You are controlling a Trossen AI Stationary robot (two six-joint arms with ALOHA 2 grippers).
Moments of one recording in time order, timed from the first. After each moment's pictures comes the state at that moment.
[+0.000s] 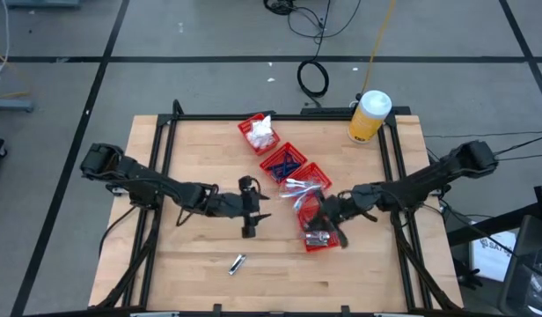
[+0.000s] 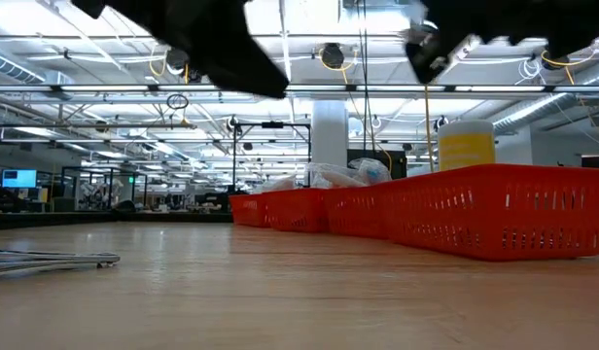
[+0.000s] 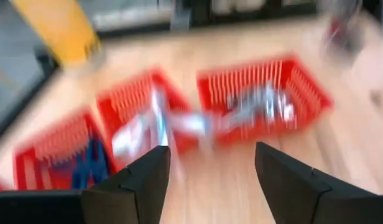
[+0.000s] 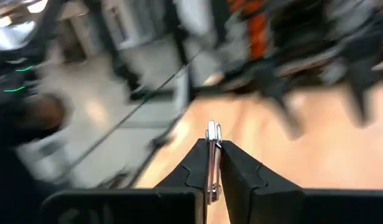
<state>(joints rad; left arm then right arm) -0.25 1.52 0.88 0.18 -0.35 -0.01 0.28 1.29 0.51 0.72 -0.10 0.24</state>
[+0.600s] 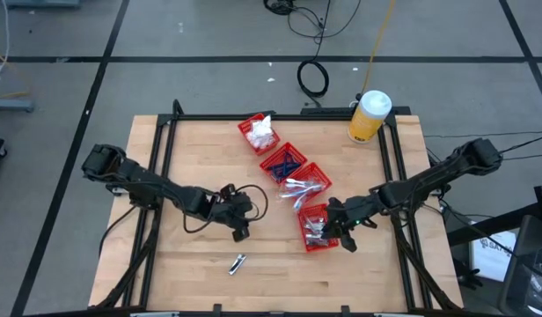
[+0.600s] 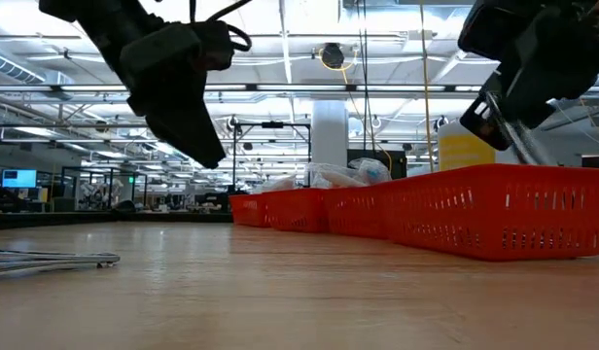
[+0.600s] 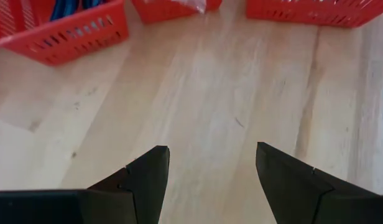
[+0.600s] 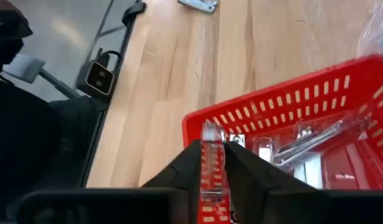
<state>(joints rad) -0.30 1.54 0.88 -0.28 -0.33 -0.51 0.35 1.17 0.50 0.07 -0.13 0.51</state>
